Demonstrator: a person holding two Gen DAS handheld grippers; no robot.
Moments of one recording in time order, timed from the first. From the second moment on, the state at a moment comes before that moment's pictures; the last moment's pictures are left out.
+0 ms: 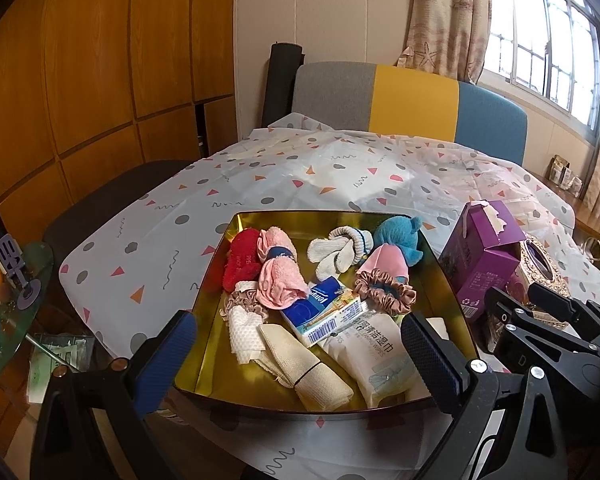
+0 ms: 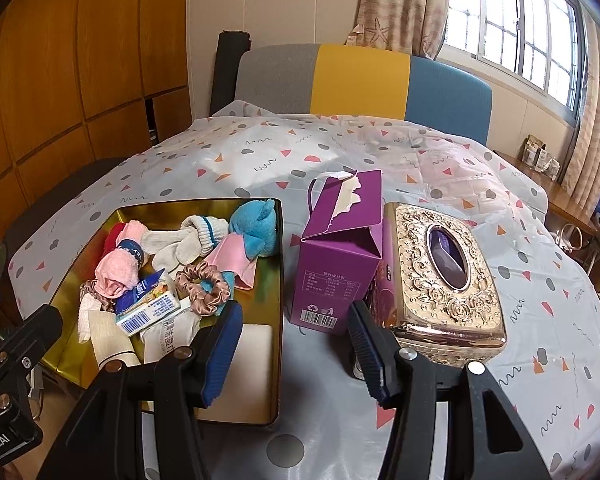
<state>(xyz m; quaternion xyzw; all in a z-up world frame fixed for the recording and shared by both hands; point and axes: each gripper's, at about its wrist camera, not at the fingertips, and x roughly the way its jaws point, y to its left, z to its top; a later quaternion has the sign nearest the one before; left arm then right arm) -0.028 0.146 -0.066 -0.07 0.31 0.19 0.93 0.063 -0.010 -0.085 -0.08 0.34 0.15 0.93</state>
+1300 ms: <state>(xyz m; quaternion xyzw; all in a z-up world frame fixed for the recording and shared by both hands) -0.031 0.148 -0.072 -0.08 0.32 0.19 0.93 0.062 -0.008 -0.088 -0.08 0.34 0.15 0.92</state>
